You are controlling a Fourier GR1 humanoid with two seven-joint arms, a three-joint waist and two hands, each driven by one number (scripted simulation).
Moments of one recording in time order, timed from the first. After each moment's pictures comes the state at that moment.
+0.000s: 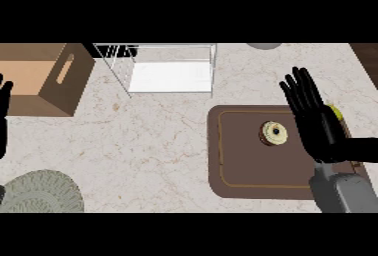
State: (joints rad) left arm -0.13 0.55 0.04 -1.67 0.39 0.44 0.10; right arm -0.21 -0.21 0.06 -1.56 -0.35 0.02 -0.11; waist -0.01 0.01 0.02
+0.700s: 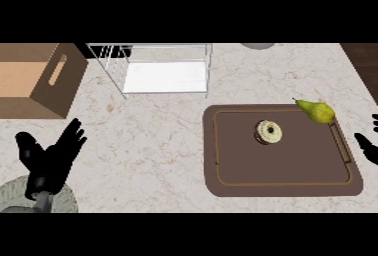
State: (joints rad) left arm 0.00 0.44 -0.17 -1.44 0.42 0.26 0.22; right arm 0.00 -0.53 -0.23 -1.40 -0.13 -0.15 -0.03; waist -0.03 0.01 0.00
